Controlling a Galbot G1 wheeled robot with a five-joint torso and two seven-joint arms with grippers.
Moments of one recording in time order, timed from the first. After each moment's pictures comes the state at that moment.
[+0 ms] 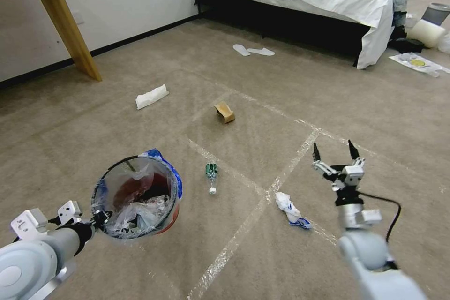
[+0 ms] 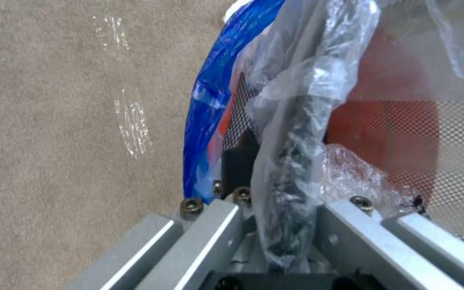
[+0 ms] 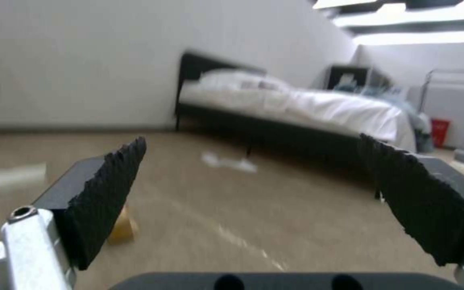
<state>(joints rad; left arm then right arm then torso) 1.59 -1.03 -0.89 -2.31 -1.68 0.62 -0.93 -1.25 0.95 0.48 1.71 0.41 0.38 0.10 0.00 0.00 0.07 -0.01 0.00</state>
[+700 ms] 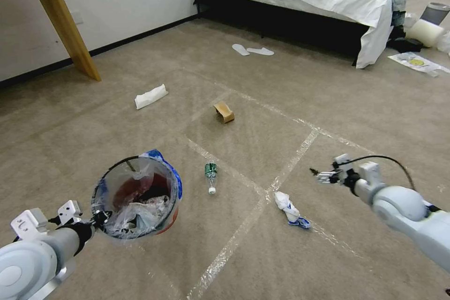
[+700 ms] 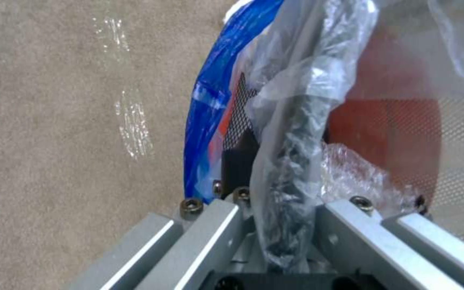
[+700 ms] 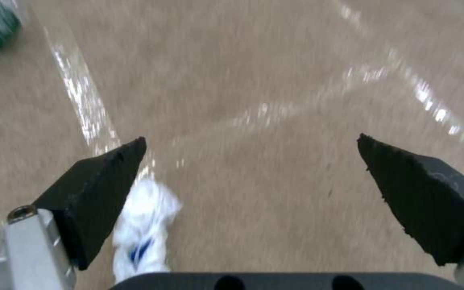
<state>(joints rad) 1.59 -1.04 -0.89 -2.31 -1.68 0.63 -0.93 -0.72 0.48 -0.24 1.64 0.93 -0.34 0.13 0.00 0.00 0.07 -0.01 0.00</state>
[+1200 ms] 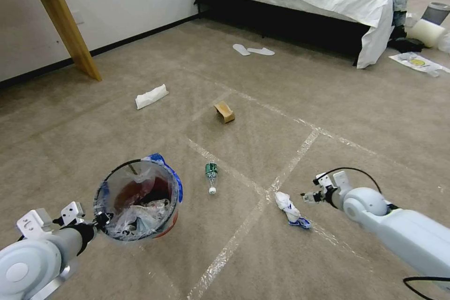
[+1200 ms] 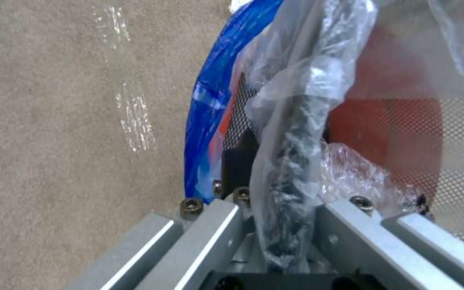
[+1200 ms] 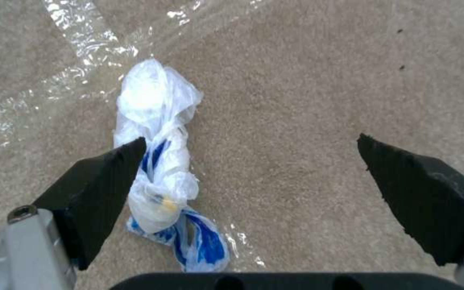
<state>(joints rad) 1.56 -1.02 -0.84 -2.26 -1.66 0.62 -0.92 -0.69 0.65 -0.30 1.44 0.97 -0.53 0.16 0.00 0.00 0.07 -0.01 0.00</state>
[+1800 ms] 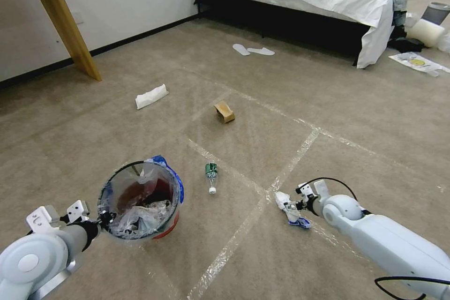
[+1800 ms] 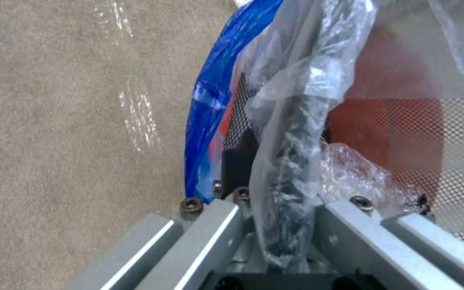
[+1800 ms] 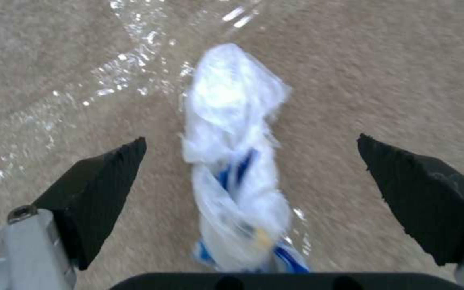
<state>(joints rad) 1.54 -1.00 -0.81 -2.22 -1.65 0.62 -0.92 -0.65 0.81 -0.36 1.29 0.91 -0.50 0.11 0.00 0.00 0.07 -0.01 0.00</state>
